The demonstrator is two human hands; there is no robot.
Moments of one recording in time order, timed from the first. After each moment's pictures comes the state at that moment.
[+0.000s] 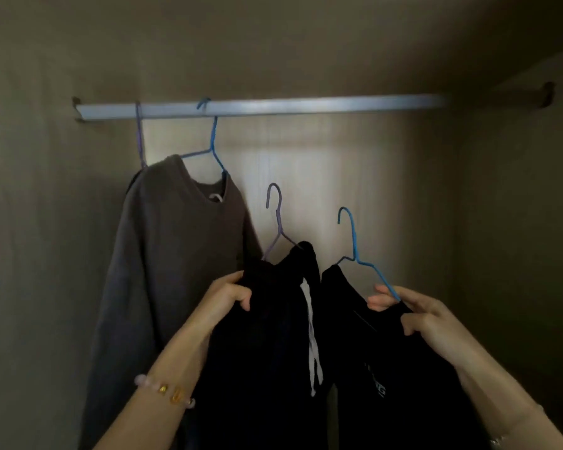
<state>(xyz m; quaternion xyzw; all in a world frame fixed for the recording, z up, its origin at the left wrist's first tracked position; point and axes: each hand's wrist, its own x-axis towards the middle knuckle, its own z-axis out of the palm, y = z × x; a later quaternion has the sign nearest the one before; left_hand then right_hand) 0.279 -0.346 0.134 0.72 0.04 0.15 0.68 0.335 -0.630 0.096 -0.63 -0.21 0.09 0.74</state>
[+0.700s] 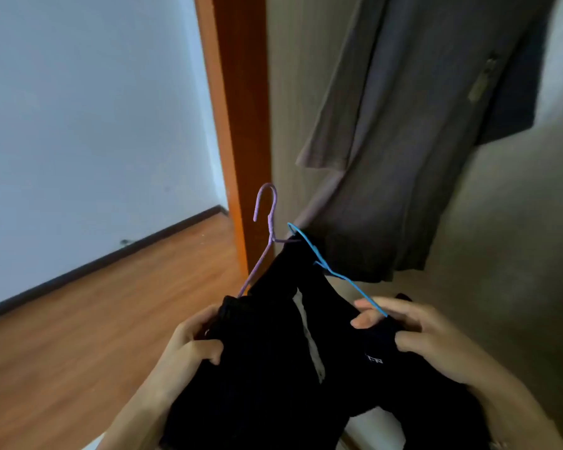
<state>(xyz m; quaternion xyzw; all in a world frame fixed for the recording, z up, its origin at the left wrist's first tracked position) -0.110 -0.436 -0.139 0.59 0.42 0.26 0.64 0.187 -0.563 -0.093 -0.62 -0.53 0.44 0.37</state>
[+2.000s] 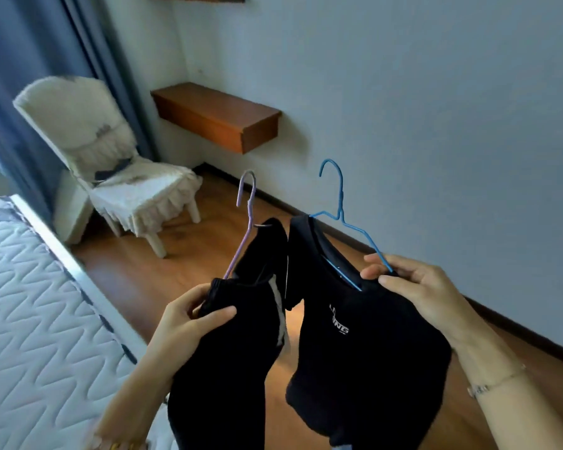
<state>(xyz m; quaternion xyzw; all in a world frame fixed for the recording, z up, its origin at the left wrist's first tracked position) -0.441 -0.257 -0.131 0.13 0.71 0.65 0.23 -0.301 0.024 -0.103 -0.19 -0.80 0.56 0.13</state>
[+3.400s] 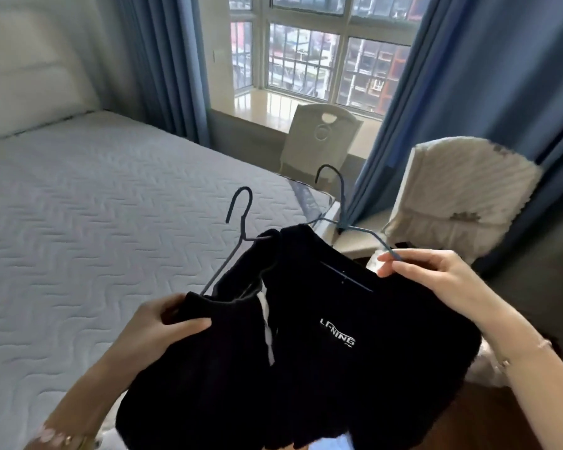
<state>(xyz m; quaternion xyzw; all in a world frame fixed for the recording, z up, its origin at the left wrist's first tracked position) -0.912 -0.403 -0.149 -0.41 0.69 0.57 -0.18 -1.228 -0.195 -0.097 0.43 -0.72 0.47 -0.28</state>
